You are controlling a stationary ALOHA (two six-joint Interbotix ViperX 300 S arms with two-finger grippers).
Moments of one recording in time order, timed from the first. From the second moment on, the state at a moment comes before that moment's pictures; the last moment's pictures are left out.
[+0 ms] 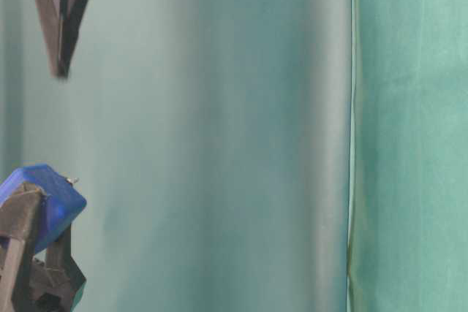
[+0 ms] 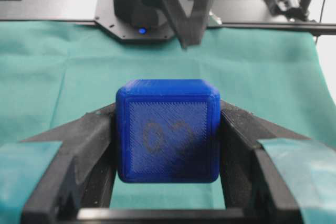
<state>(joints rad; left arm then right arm) -0.04 -0.41 0.60 0.00 0.02 -0.04 0.04 -0.42 0.62 -0.89 -0.10 -0.37</state>
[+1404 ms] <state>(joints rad) -0.04 -0.41 0.60 0.00 0.03 -0.04 0.03 -0.14 0.36 -0.92 0.00 -0.36</state>
